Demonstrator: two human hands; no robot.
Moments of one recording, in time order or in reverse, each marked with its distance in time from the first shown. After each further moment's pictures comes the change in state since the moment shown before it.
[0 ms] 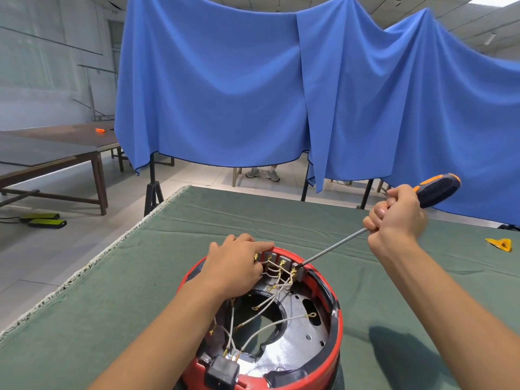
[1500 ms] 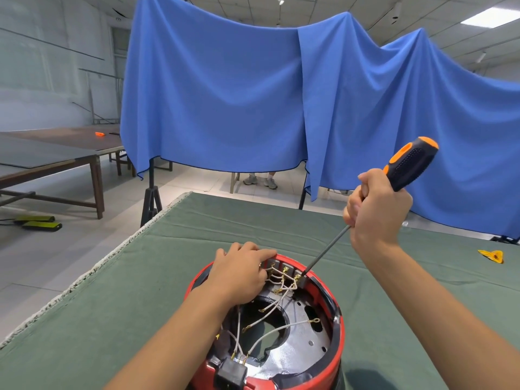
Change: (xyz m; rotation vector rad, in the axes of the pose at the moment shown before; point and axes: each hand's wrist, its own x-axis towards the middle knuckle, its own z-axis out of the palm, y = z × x) left_hand -0.003 0.001 0.000 -0.006 -0.013 0.027; right_hand -0.054 -0.011 0.031 -0.063 -0.359 -0.288
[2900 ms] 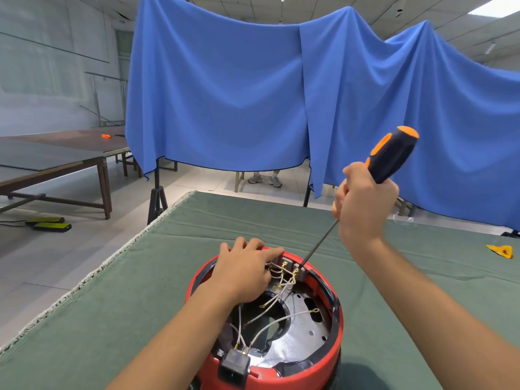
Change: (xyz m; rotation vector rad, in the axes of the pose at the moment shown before) left_hand -0.004 0.004 -0.003 0.152 -0.002 0.046; right_hand -0.006 0.006 0.016 0.005 -0.005 -0.022
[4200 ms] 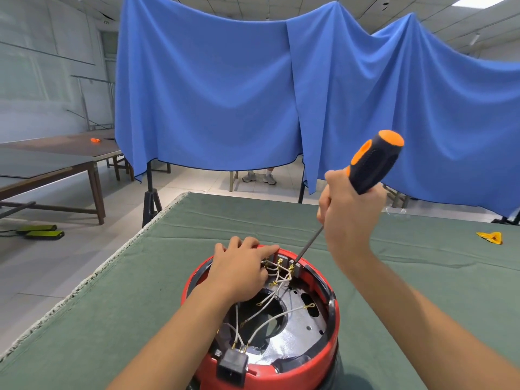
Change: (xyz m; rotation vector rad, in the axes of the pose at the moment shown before) left_hand 0.001 0.000 0.003 -0.019 0.004 -0.015; right_hand -0.034 -0.009 0.002 -0.069 -0.041 -0.123
